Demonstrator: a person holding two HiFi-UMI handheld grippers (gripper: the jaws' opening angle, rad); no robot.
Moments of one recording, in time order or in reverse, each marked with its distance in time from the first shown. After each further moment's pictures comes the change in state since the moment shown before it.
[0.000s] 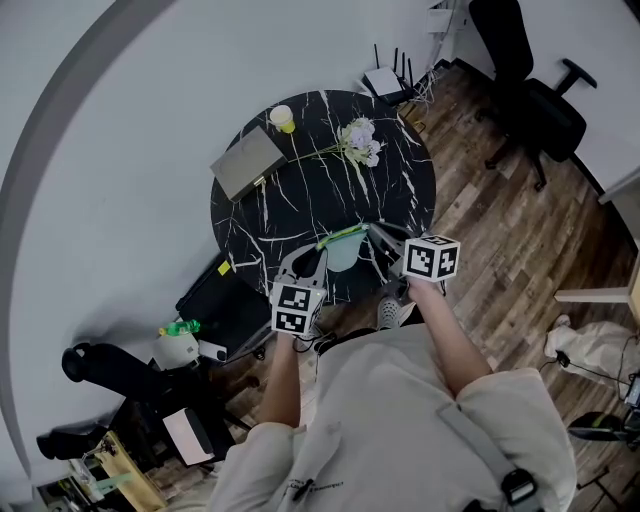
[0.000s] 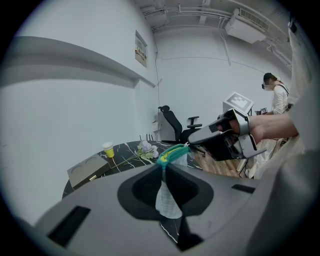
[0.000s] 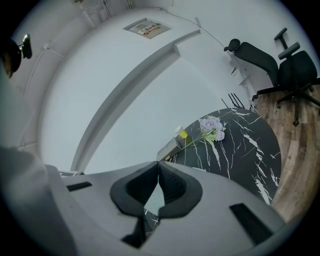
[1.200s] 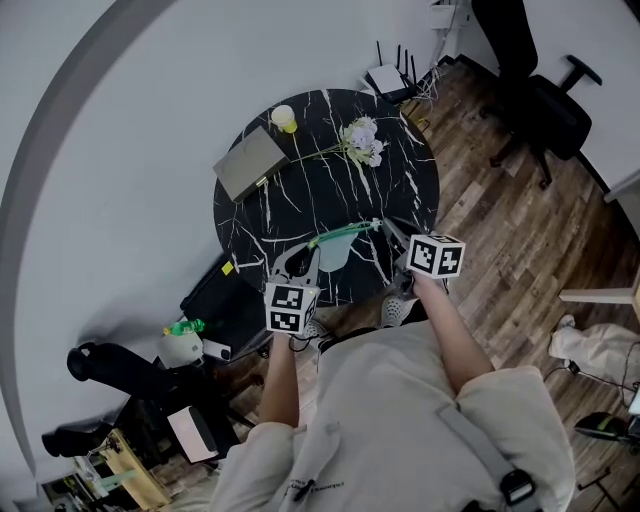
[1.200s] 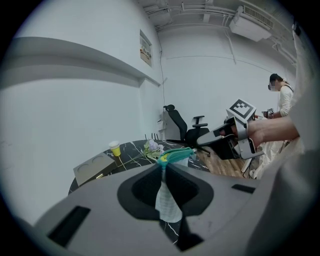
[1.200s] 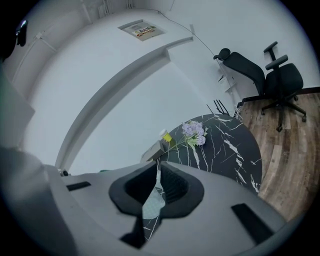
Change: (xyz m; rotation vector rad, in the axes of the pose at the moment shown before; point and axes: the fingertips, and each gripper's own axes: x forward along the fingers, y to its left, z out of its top) left arm 0.000 0.022 0.000 -0.020 0.011 0.052; right arm -0.005 -0.049 0.009 0.003 -0.029 -0.158
